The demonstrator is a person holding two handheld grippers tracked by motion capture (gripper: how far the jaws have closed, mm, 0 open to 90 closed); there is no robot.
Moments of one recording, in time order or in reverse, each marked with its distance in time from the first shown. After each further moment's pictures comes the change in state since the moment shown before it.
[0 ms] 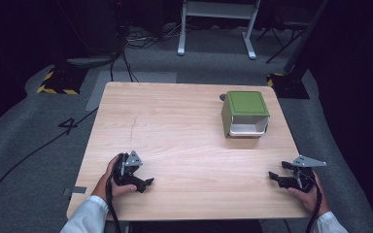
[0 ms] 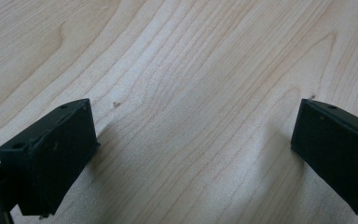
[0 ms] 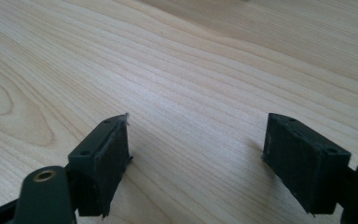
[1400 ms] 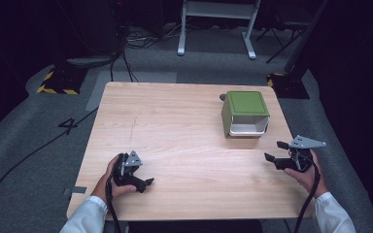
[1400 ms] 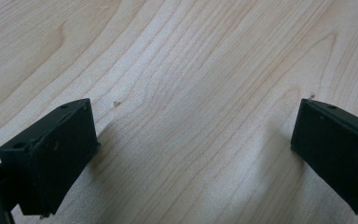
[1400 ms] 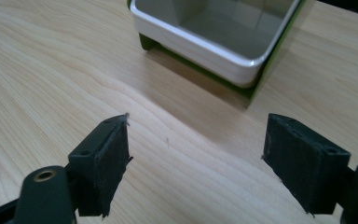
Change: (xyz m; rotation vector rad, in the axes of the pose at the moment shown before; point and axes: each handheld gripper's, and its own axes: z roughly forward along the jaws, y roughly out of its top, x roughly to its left) left arm 0.000 0.000 0.000 -0.002 0.002 -0.004; right arm -0.003 0.070 -0.003 -0.103 0.043 -0.102
